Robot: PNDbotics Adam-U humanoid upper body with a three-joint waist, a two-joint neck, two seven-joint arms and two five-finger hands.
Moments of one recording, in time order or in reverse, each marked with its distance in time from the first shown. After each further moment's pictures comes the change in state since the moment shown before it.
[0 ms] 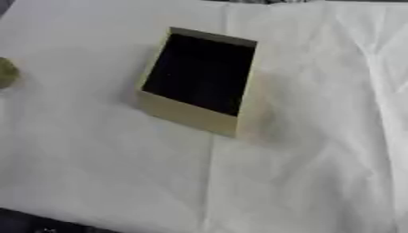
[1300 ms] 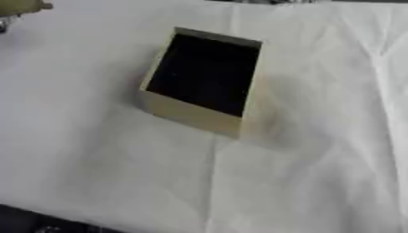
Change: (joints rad) left arm 0.006 -0.016 -0.053 -0.535 -0.159 -0.086 0.436; right arm 0.007 0.001 -0.001 0.000 -0.004 -0.004 -0.004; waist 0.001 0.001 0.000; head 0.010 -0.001
